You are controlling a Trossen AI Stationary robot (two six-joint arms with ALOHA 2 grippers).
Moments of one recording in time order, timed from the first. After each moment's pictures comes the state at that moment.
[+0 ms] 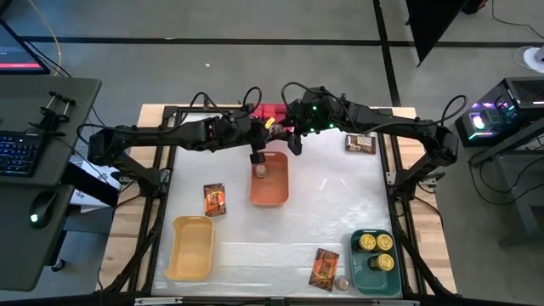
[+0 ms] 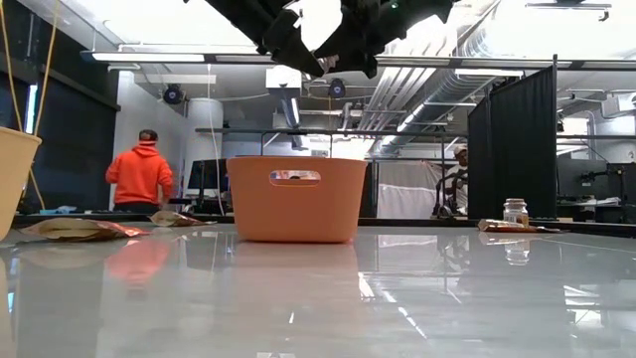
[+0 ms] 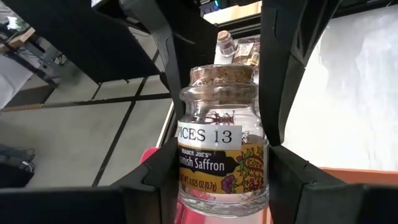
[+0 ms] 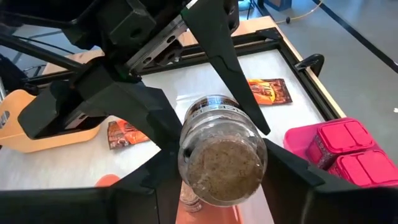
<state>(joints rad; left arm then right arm) 0.18 1.48 1.22 -0.24 -0.31 0.35 -0.33 1.58 1.41 -0.35 -0.23 0.00</state>
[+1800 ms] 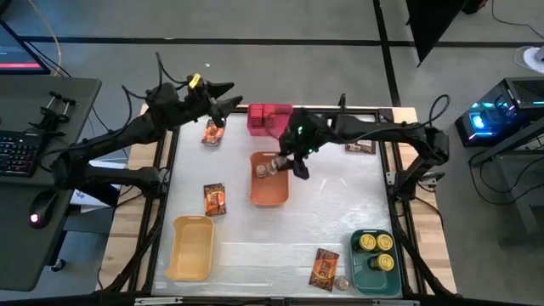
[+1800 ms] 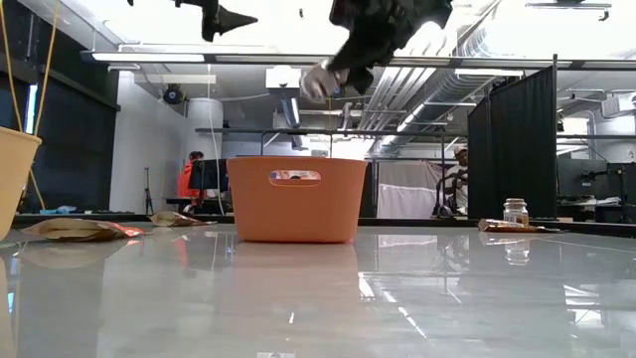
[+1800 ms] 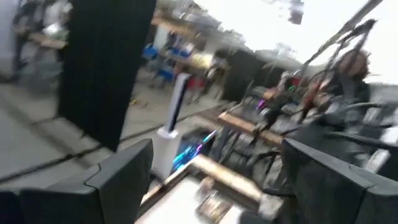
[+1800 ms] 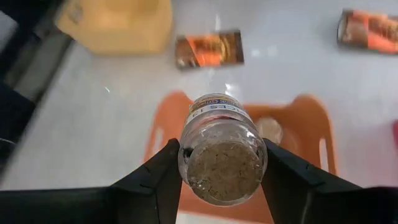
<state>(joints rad) 0.51 1.03 0.94 0.16 0.03 -0.29 -0.23 1.67 1.41 -0.56 -0.41 -0.17</state>
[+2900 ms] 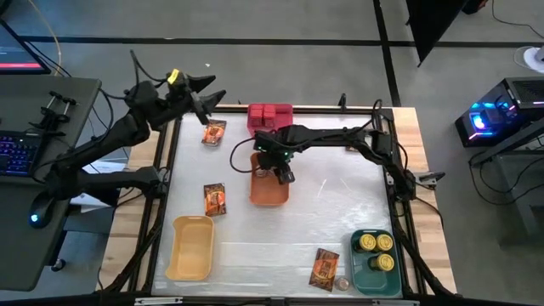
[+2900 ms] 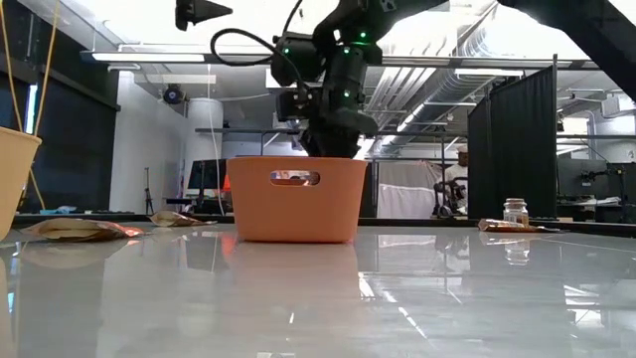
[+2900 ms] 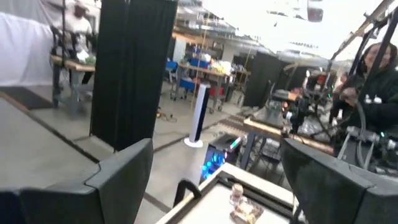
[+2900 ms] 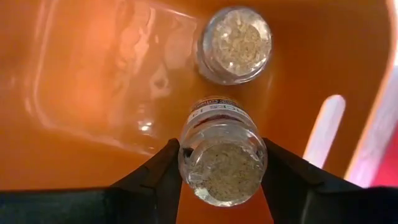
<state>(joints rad) 0.58 0.89 0.94 0.06 0.02 -0.18 -0.18 2.18 1.84 -0.98 -0.04 -0.50</state>
